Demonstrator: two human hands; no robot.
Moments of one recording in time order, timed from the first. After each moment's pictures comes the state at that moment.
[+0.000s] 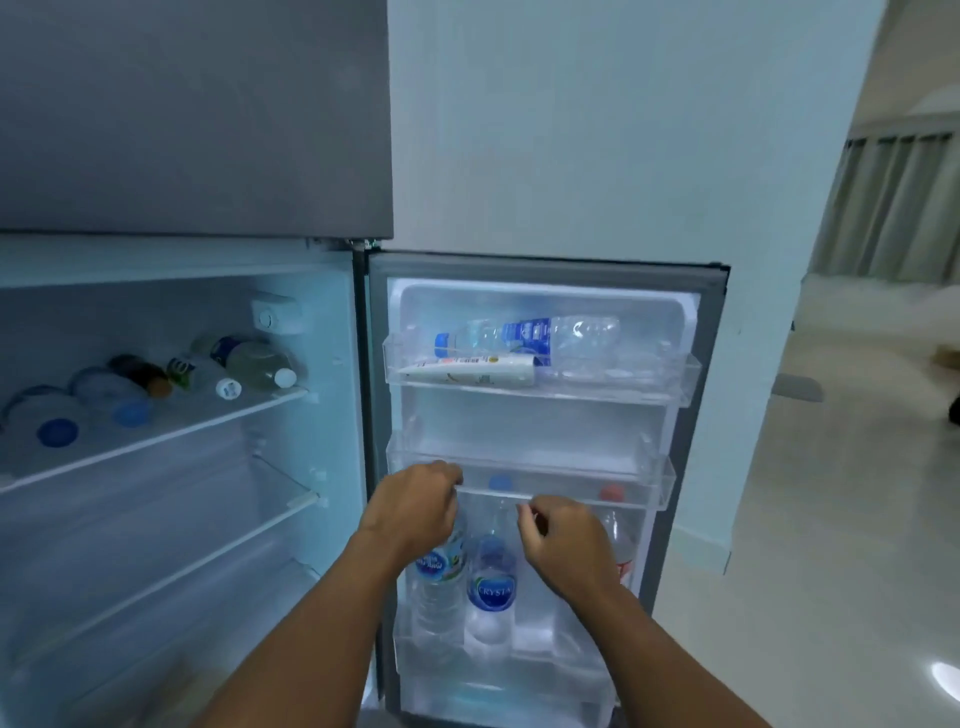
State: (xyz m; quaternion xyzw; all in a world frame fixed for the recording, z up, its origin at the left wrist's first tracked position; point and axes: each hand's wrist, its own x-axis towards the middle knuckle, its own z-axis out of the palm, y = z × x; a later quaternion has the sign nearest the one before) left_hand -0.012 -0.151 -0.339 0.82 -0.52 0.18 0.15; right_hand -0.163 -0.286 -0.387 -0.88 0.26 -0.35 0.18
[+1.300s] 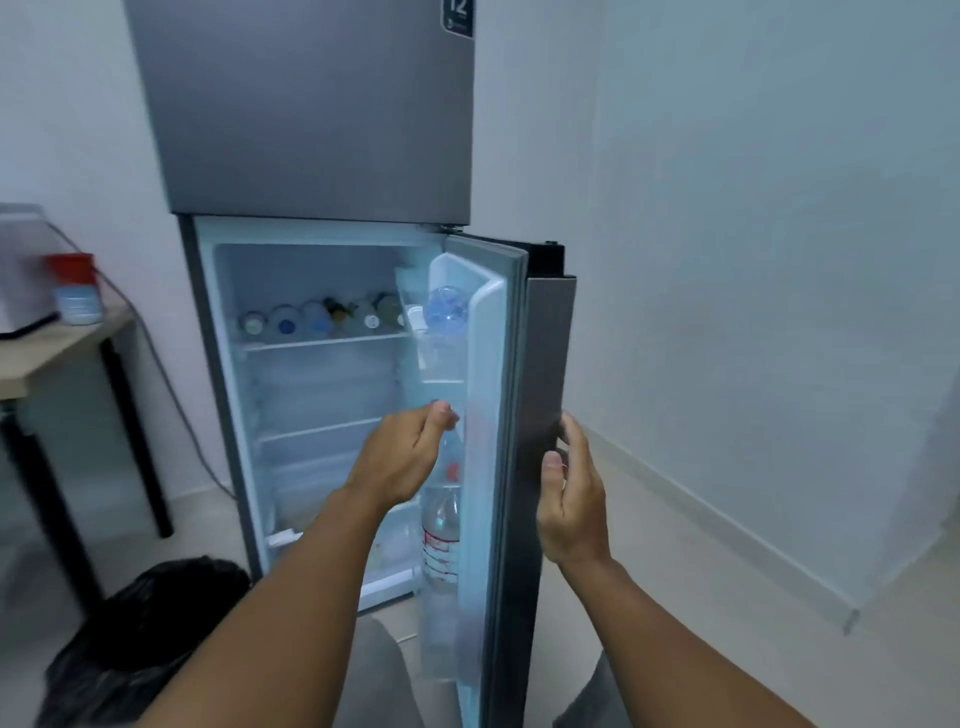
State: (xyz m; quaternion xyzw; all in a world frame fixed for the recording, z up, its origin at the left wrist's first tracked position) left_hand -0.258 -0.084 -0.311 0.86 -0.26 0.16 0.42; right_hand -0.338 -0.272 -0.373 -0.79 0.00 -0.43 0.44
